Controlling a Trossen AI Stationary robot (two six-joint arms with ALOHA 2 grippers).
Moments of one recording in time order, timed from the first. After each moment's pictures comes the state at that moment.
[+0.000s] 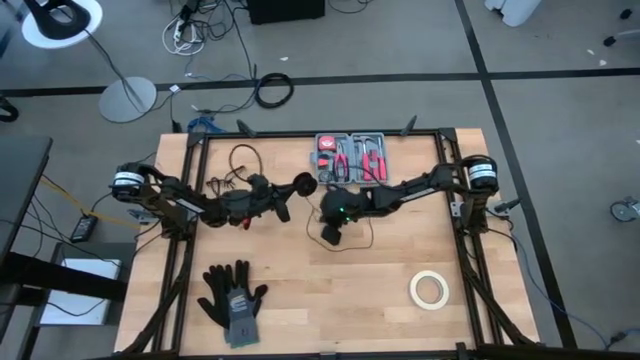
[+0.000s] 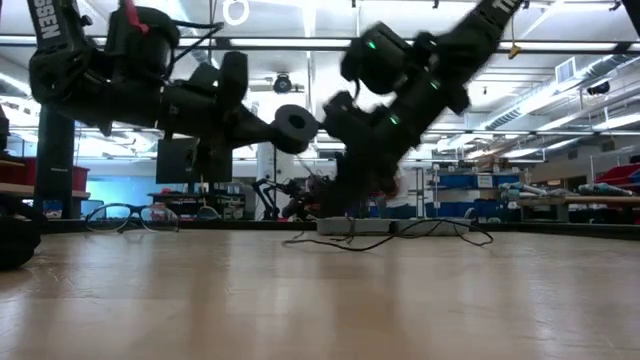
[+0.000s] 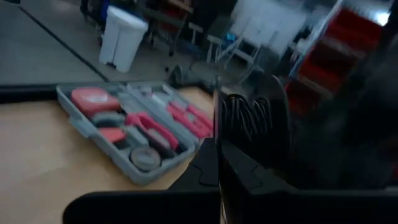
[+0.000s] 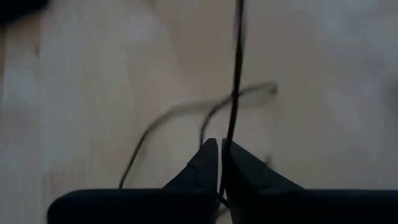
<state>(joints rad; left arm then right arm) 0.04 1.55 0.32 1.20 -0.49 -0.51 -0.03 1.87 1.02 0.05 0.05 0.34</state>
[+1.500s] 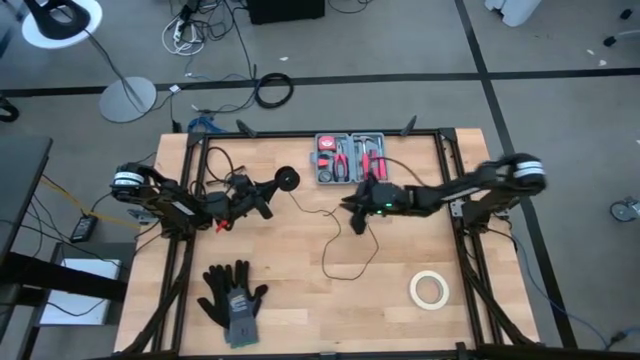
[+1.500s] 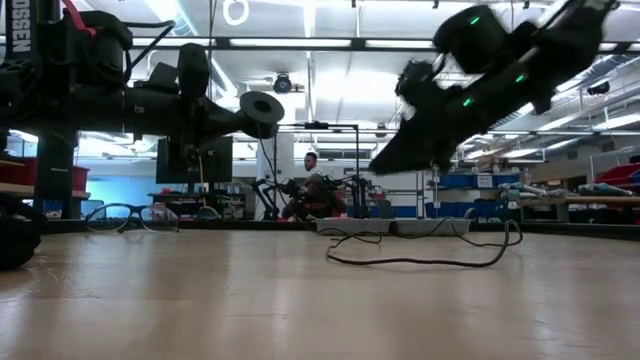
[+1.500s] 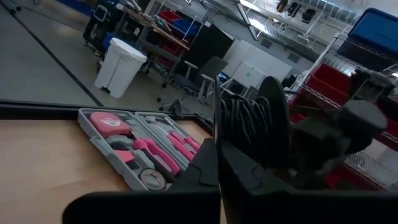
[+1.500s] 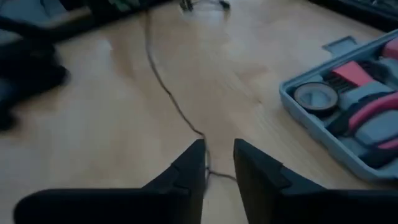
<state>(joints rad) 0.04 1.55 0.13 1.57 -0.55 -0.53 -0.04 1.50 0.56 0.47 0.23 0.33</state>
